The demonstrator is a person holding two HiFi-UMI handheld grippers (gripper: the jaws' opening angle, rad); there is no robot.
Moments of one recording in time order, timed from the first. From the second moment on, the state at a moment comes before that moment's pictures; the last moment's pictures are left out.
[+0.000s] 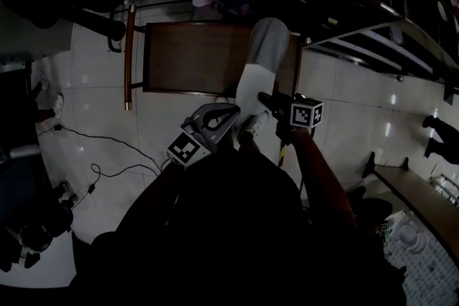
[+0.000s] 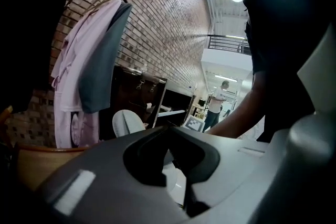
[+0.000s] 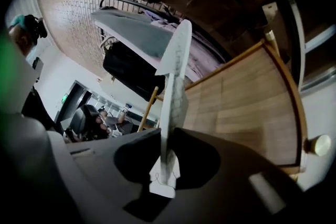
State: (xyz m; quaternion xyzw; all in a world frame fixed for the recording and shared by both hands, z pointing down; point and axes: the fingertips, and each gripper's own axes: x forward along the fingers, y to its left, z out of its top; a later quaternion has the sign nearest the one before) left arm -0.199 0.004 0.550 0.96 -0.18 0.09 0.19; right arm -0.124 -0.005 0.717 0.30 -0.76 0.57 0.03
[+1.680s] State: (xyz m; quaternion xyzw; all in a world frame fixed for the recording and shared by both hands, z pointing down) left arm -0.126 -0.025 0.379 0.99 -0.13 0.02 0.04; right arm -0.046 -0.015 0.357 0.48 -0.87 0.07 0.01
